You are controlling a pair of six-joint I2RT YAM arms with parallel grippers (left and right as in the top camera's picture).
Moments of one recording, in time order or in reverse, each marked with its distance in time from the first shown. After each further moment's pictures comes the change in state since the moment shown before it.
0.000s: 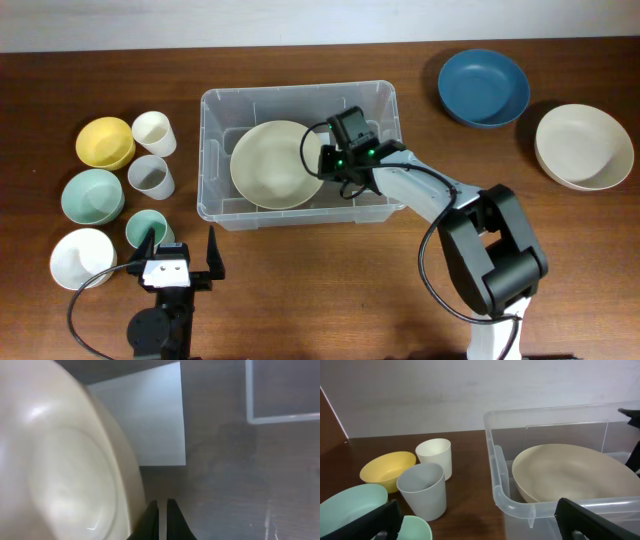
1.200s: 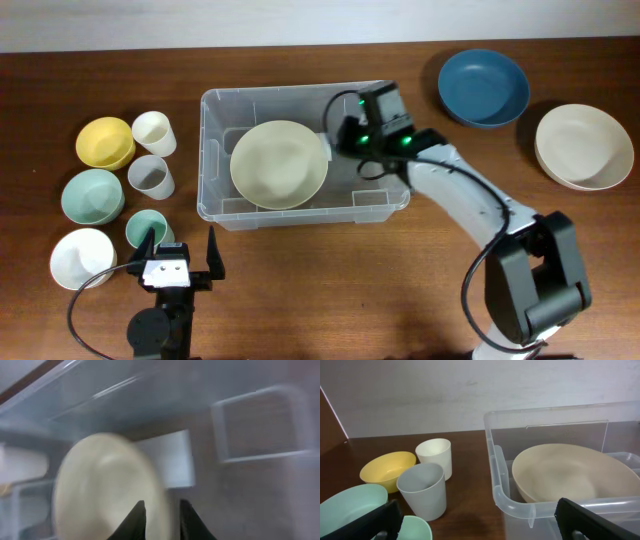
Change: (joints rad) left arm 0.000 0.000 0.000 0.000 0.000 0.000; right arm -0.104 -0.182 0.000 -0.030 -0.031 0.060
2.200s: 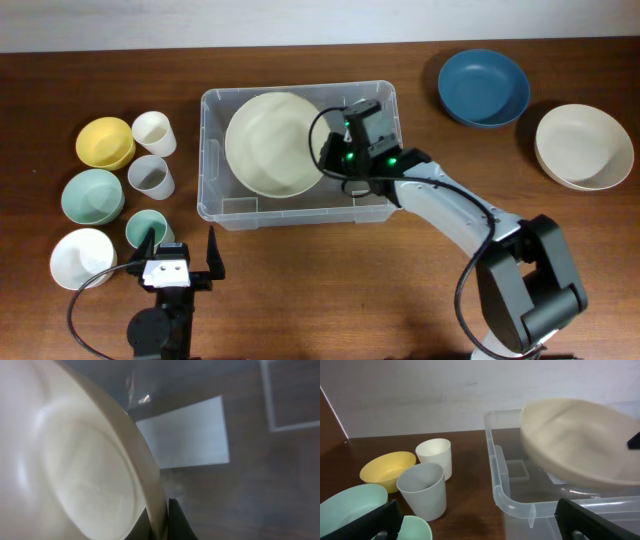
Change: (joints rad) left arm 0.000 0.000 0.000 0.000 0.000 0.000; right arm 0.096 -0.017 -0.117 0.167 -0.063 0.098
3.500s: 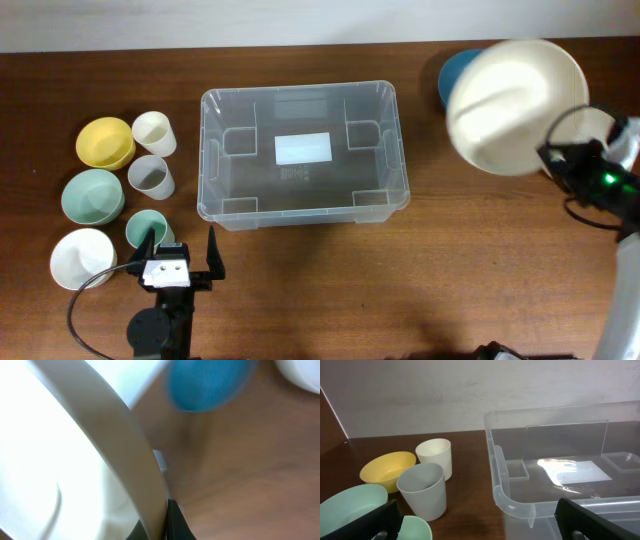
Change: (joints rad) left arm 0.000 0.000 0.000 0.000 0.000 0.000; right arm -1.038 -0.573 -0.025 -0.570 -0.578 -0.366
